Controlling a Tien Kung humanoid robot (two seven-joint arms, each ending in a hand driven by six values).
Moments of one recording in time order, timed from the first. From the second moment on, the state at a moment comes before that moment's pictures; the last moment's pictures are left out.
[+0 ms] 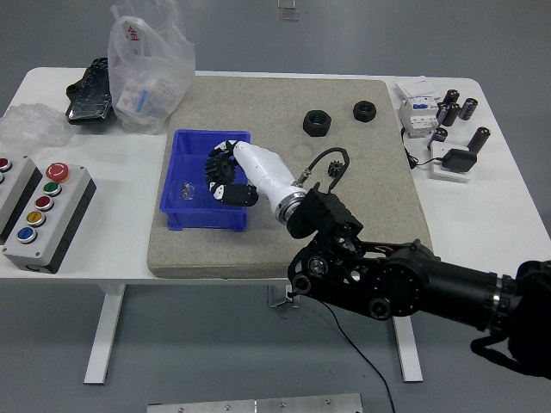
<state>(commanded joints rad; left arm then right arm) -0.03 0.08 -1.62 -0.18 1.80 0.13 0.18 0.87 -0.04 0.28 1.18 -1.46 -0.51 -0.41</state>
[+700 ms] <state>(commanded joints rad) -0.03 0.08 -1.62 -0.18 1.80 0.13 0.18 0.87 -0.04 0.29 1.17 -1.44 -0.45 -0.41</state>
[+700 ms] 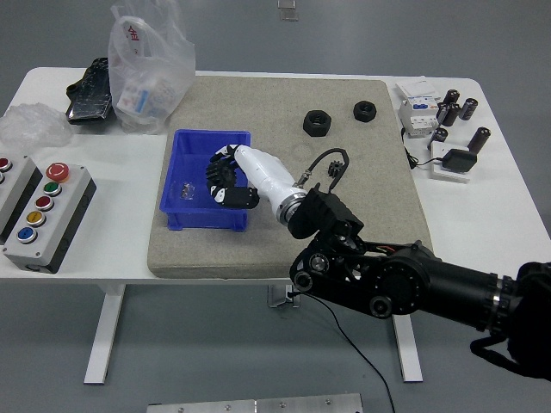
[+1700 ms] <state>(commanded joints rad) -0.04 0.08 -1.61 -0.18 1.80 0.13 0.18 0.85 -0.08 0.50 0.80 -1.67 -0.34 -0.63</state>
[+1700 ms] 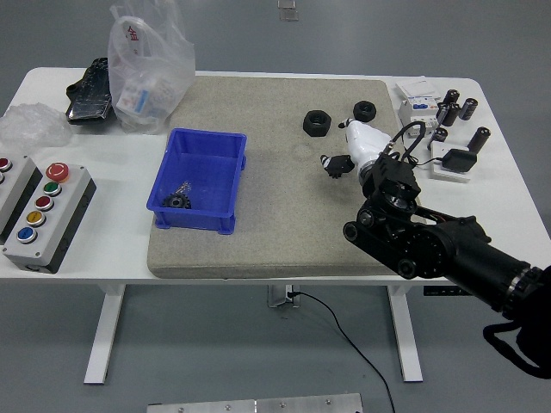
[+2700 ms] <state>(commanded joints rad) -0.04 0.08 -1.62 -0.18 1.81 0.13 0.18 0.87 0.00 0.33 0.60 -1.46 -0.43 -0.52</state>
